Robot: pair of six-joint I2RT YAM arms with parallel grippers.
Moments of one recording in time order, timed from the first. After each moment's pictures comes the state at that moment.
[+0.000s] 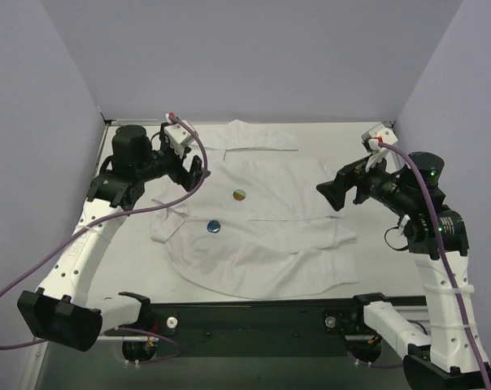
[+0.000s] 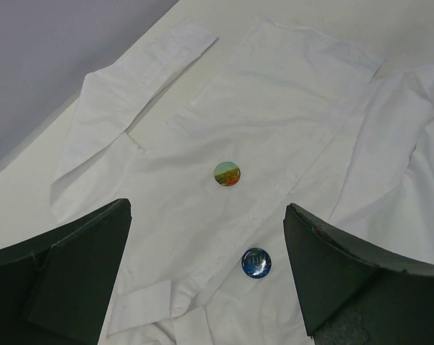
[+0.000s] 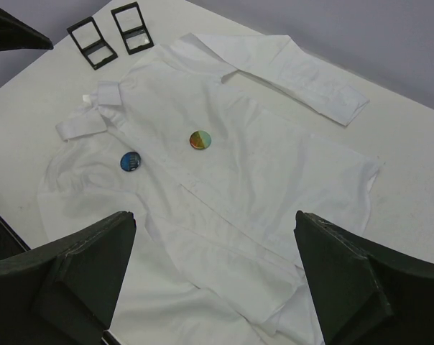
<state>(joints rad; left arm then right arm) -0.28 1.21 1.28 -0.44 0.52 0.27 0.12 0.90 1.29 -0.71 -0.53 -0.12</state>
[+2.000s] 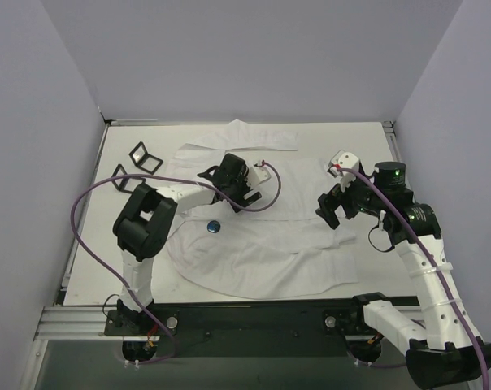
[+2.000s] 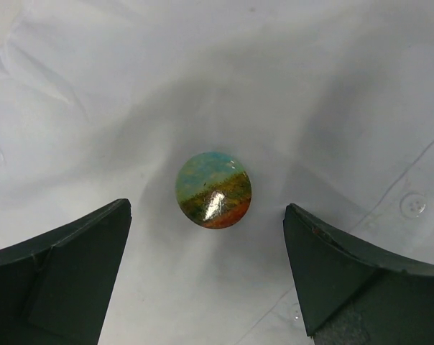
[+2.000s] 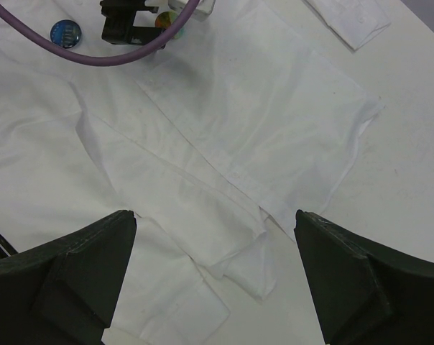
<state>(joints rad) -0.62 2.01 1.33 -0.17 0.03 0.50 0.17 0.94 1.07 -0.77 -0.44 -0.50</state>
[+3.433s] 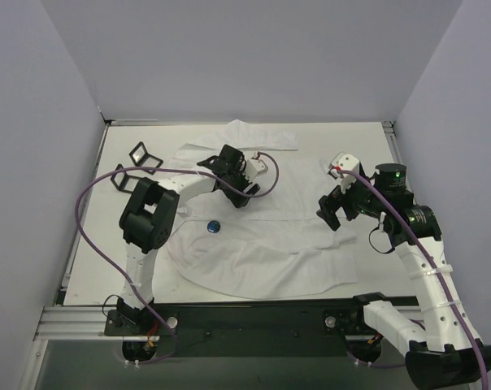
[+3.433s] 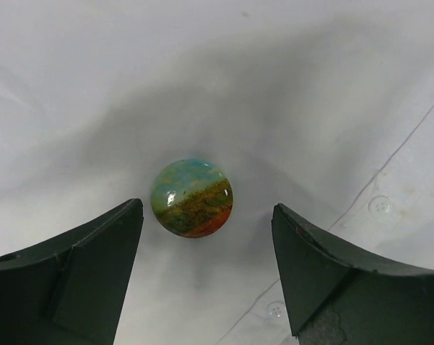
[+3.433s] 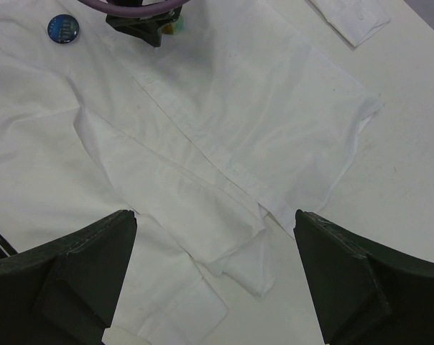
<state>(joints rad) -0.56 2.10 1.51 -0.37 0.20 0.38 0.16 0.93 1.06 -0.77 -0.44 -0.52</state>
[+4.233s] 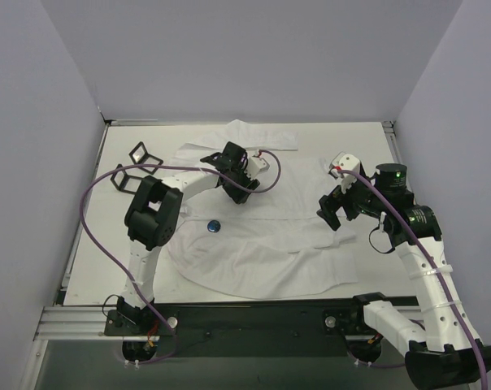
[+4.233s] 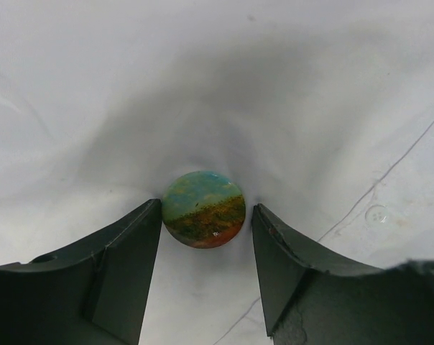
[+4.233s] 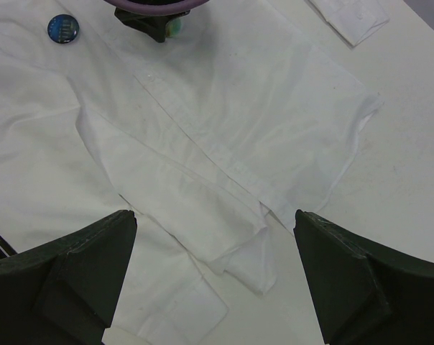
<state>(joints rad) -0.56 2.16 1.60 -0.46 0.19 0.35 0.15 0.93 1.06 -0.77 -0.44 -0.52</state>
